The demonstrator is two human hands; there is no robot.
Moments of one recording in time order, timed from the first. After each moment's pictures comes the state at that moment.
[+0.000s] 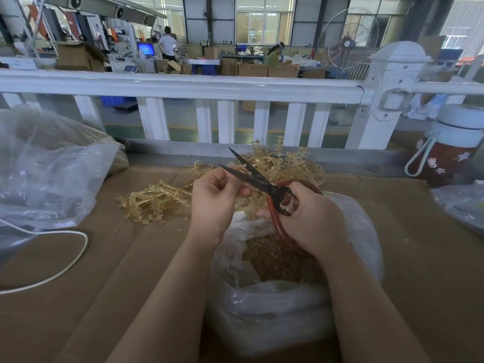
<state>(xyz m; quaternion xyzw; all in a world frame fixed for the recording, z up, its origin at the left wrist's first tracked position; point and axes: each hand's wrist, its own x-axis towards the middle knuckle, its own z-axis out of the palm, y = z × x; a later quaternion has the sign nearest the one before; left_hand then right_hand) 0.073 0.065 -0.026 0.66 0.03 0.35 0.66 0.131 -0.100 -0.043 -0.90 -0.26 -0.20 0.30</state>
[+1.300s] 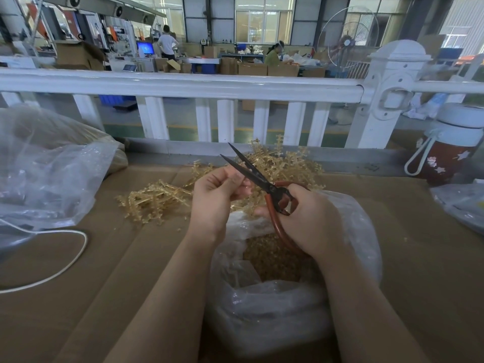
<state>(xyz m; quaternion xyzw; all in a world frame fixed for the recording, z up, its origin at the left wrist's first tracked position) 0.074 0.066 -0.027 0.61 0.03 0.29 0.74 0.130 -0.096 -0.049 -0.88 -0.27 -0.20 0.34</state>
